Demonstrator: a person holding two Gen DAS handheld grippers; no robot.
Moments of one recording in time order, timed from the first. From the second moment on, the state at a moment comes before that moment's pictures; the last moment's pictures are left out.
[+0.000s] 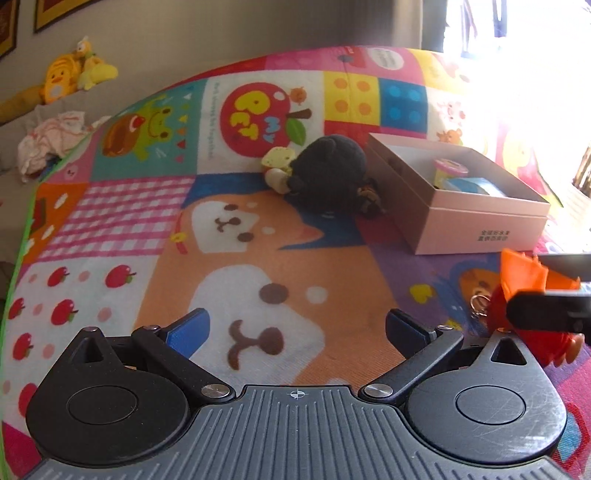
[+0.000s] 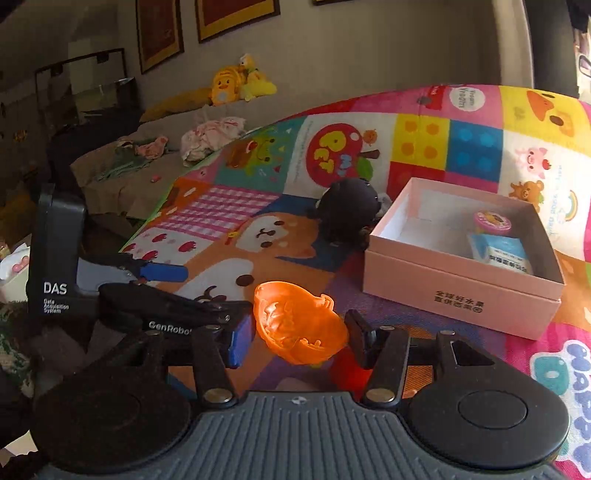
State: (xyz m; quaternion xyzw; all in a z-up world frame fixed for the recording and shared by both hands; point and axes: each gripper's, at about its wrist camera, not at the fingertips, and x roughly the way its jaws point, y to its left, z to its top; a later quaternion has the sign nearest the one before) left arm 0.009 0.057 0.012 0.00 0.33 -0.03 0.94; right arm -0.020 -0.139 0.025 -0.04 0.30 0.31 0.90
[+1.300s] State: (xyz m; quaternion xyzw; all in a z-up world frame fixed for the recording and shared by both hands) left arm -0.026 -0.024 0.001 0.05 0.36 -0.18 0.92; right arm -0.032 -0.226 0.001 -0.02 0.38 0.17 0.91
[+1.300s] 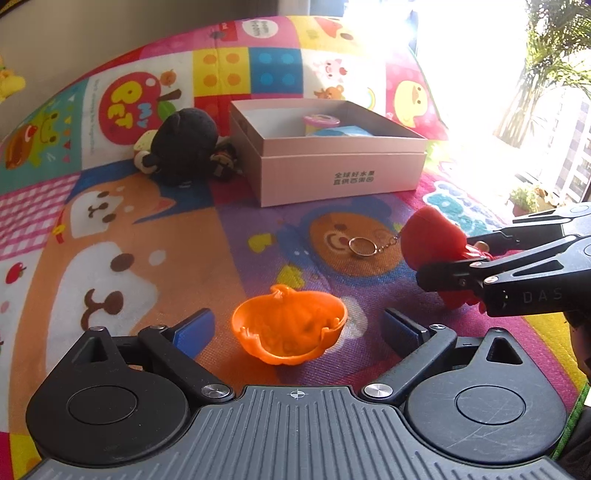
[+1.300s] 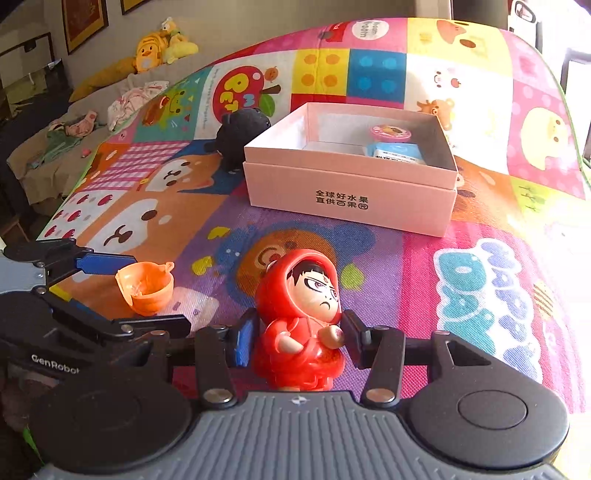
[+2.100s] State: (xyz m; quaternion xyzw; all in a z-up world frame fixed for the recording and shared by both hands) left arm 0.068 -0.075 0.082 0.08 0.21 -0.21 0.95; right arm 0.004 -0.274 0.118 0.04 0.23 0.11 0.97
